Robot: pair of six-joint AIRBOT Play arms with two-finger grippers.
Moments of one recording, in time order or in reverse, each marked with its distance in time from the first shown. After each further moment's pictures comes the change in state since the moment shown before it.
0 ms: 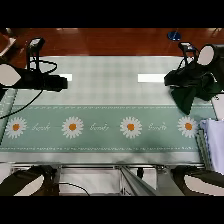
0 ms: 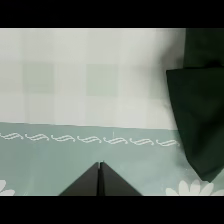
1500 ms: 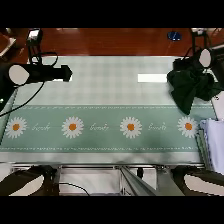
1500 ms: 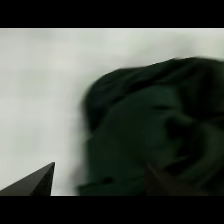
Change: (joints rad) left arm 0.003 -0.093 0.000 0.096 0.291 -0.001; right arm -0.074 -0.024 0.000 -0.335 -0.414 0.091
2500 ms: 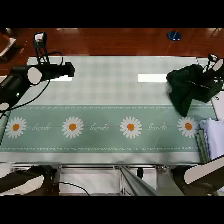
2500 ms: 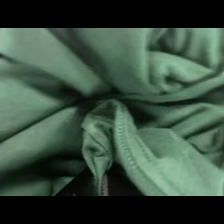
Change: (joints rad) left arm 0.006 -0.125 0.021 0.029 0.153 -0.139; right arm -0.375 -0.460 0.217 0.438 0.088 -0.191
